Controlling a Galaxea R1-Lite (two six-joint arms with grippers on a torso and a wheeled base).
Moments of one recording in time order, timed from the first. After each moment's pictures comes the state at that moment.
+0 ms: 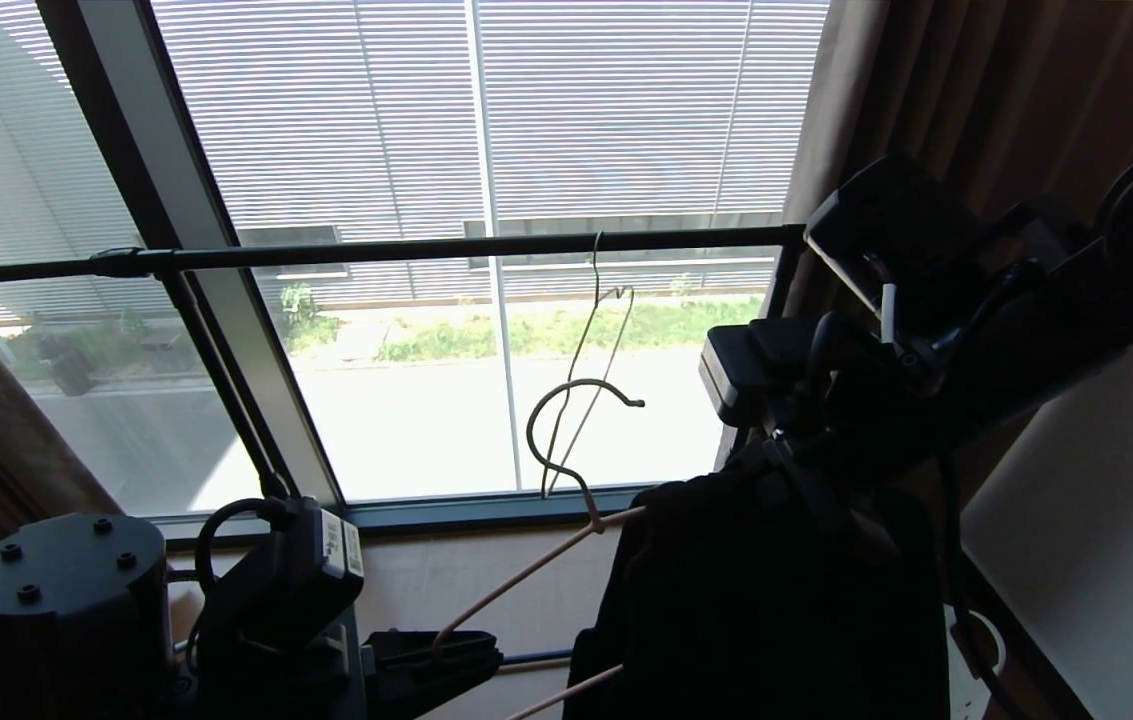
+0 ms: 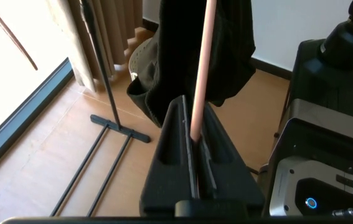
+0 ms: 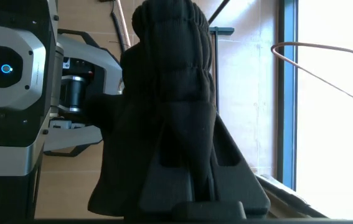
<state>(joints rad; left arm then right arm) -0.62 1.49 -0.24 -0.92 -0.49 0.13 0.62 1.82 -1.64 0.88 0.48 -0.90</state>
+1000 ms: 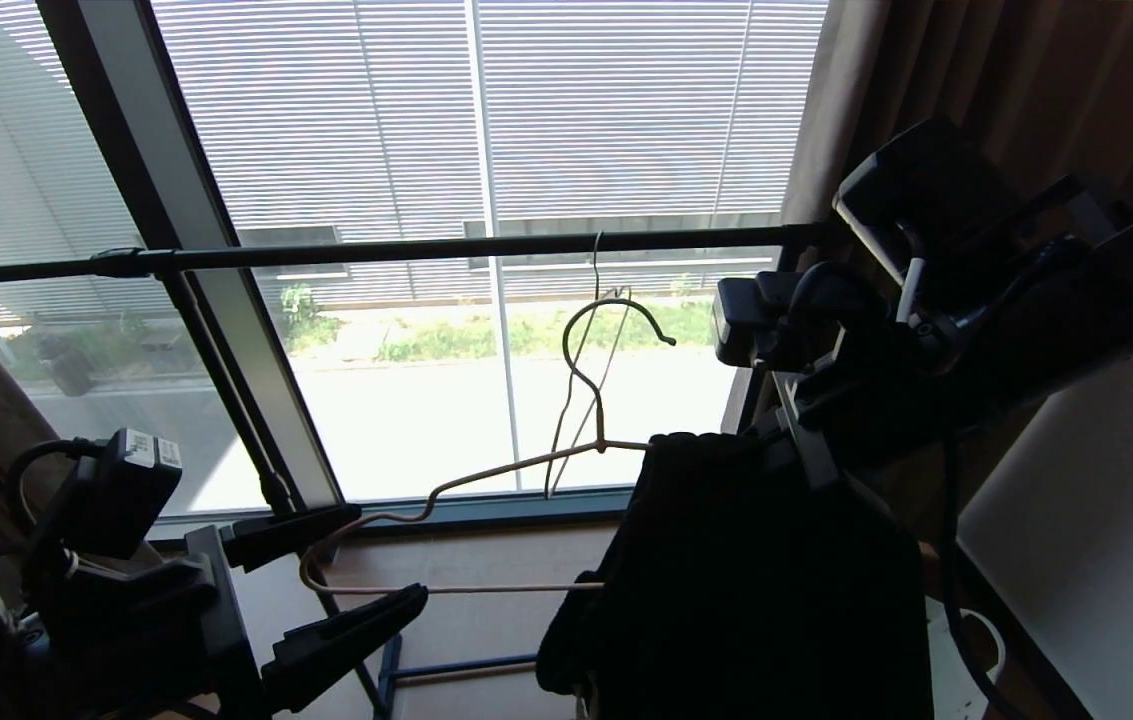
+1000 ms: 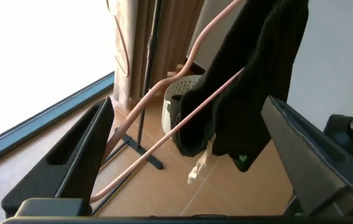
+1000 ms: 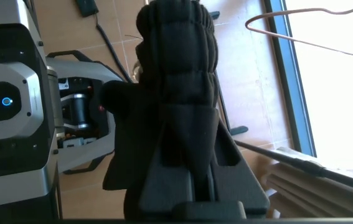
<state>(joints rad) -0.38 1.35 -0.18 -1.00 -0.49 -0.07 0.61 1.79 -1.64 0.84 0.40 -0.69</state>
